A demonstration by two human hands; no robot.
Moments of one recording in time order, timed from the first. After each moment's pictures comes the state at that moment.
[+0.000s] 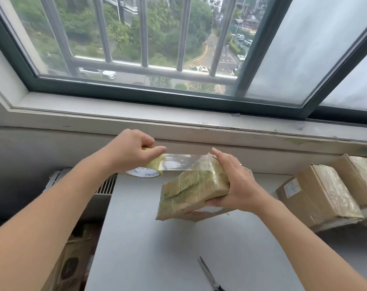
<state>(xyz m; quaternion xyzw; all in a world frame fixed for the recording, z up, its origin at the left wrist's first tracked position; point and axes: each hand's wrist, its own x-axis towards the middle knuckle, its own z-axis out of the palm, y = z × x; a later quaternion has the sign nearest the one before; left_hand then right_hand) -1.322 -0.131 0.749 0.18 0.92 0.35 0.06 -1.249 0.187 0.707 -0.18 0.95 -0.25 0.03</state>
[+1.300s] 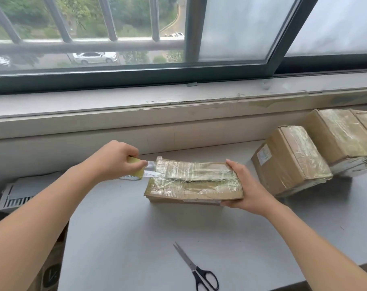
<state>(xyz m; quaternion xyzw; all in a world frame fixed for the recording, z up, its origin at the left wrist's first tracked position) -1.355 -0.035 0.659 0.24 0.94 0.20 0.14 -1.193 0.350 0.597 -0.03 0.93 -0.36 0.10</state>
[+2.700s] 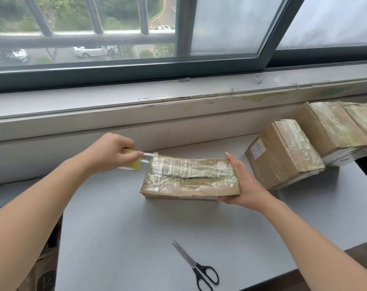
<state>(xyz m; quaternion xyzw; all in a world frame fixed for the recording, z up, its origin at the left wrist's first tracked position) -1.383 -0.038 0.658 0.28 0.91 0.26 0.16 -1.191 0.343 0.593 0.02 0.93 -0.36 0.10</state>
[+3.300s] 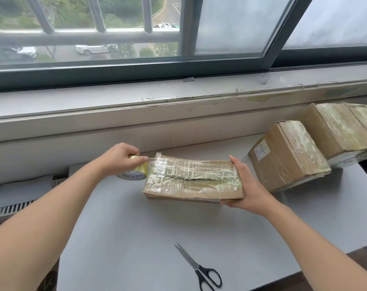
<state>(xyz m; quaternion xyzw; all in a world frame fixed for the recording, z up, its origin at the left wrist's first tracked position) -1.393 -0.029 0.605 0.19 0.90 0.29 0.25 -1.190 0.341 0.591 0.03 0.93 -0.36 0.10</state>
